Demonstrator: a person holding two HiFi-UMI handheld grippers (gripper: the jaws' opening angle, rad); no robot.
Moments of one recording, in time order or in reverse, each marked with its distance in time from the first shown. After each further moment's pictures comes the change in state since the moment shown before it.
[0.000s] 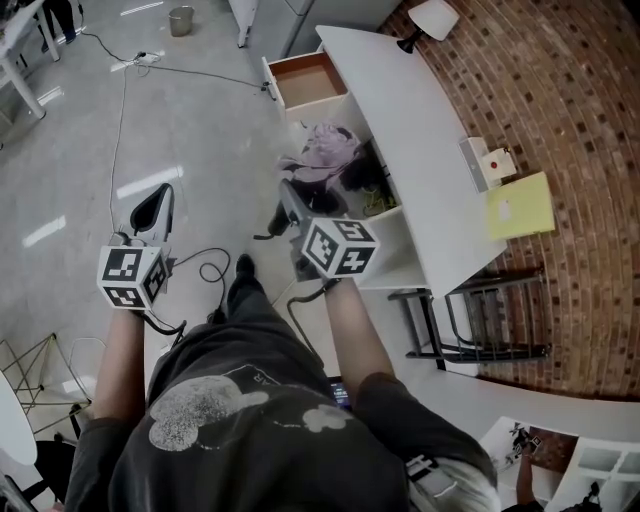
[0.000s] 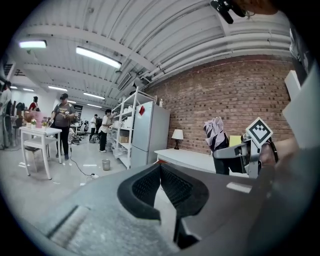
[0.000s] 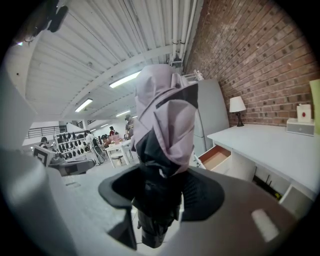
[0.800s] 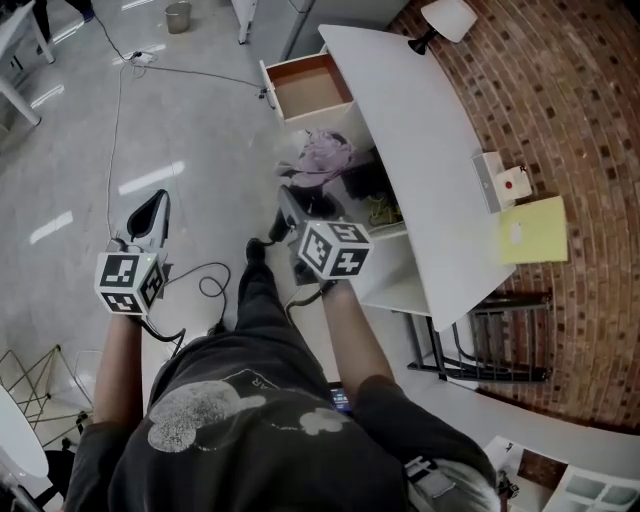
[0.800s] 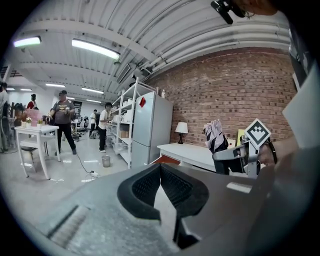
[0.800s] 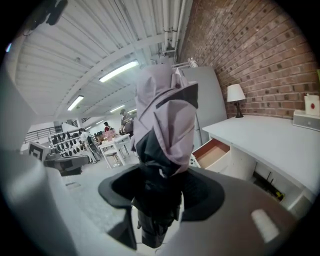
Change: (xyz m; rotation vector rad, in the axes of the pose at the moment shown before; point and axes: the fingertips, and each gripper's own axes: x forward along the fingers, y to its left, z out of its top) left arm 0.103 0.029 -0.010 0.007 0.071 0.013; right arm 0.091 -0.075 -0.002 0.040 0.080 -0.023
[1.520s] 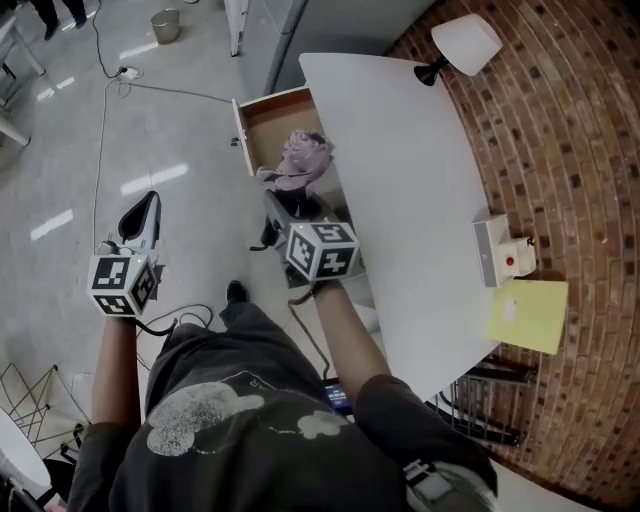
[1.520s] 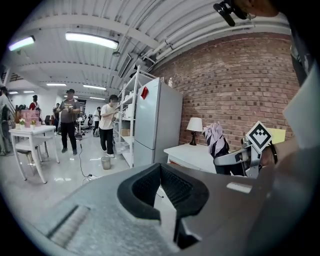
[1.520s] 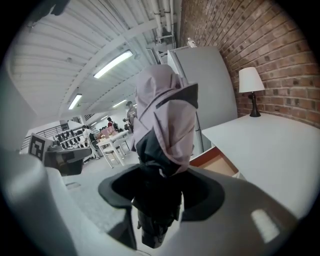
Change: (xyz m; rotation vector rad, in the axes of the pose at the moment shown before) left arm 0.254 0.023 0.064 -0.009 0.046 0.077; right arm 0.182 -0.160 0.108 -0.017 0.098 0.082
